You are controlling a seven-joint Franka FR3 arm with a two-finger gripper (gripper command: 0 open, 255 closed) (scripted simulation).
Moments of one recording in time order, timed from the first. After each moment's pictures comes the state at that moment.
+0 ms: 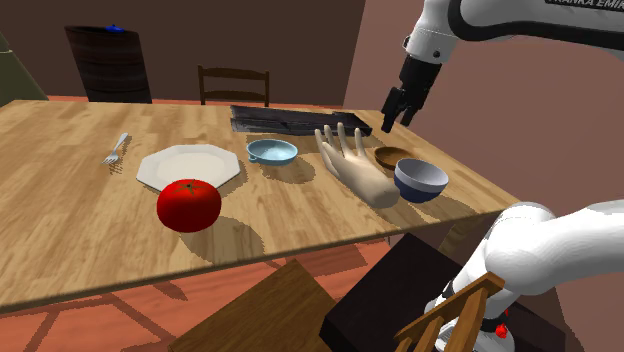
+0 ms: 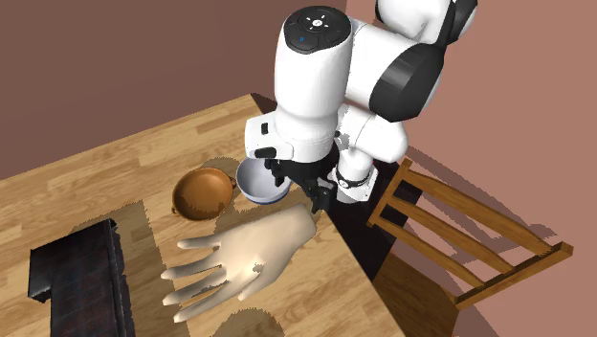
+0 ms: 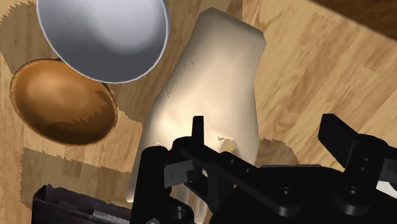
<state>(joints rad) 0.01 -0.74 0.02 -2.30 -0.01 1.64 0.06</state>
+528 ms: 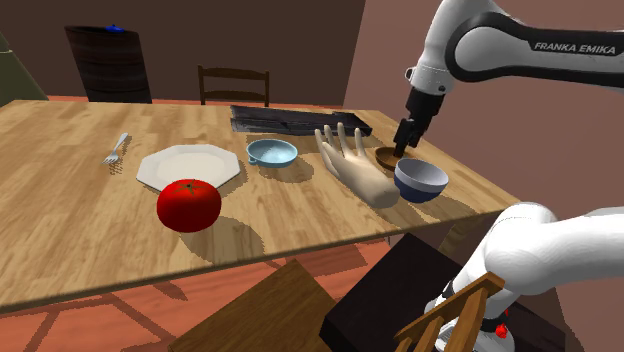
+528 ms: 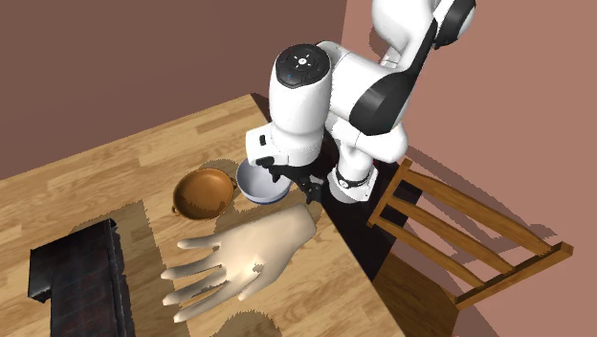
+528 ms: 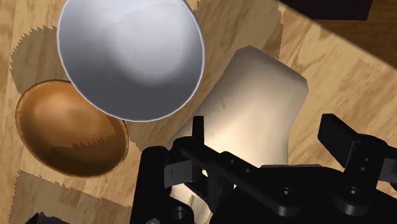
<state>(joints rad) 0.00 -0.82 -0.04 -2.49 -0.08 1.68 -0.06</state>
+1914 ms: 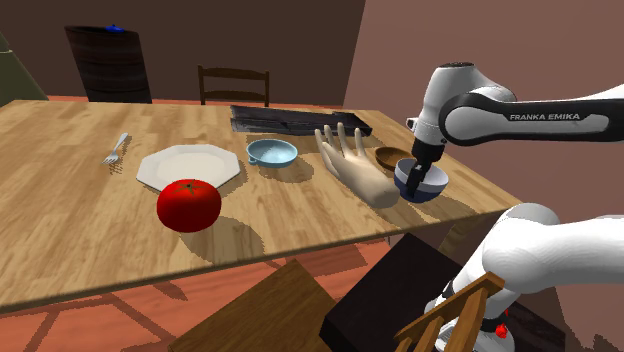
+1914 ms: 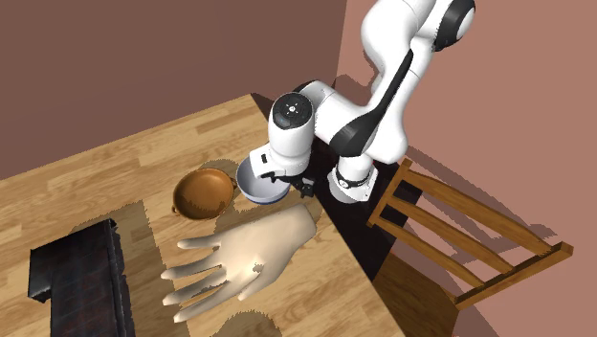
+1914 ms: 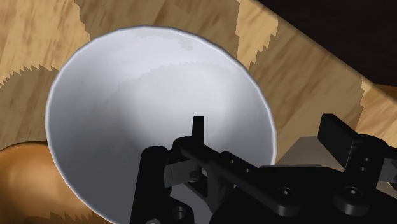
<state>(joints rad) -0.05 -0.91 -0.15 -2.81 -0.24 1.85 -0.21</state>
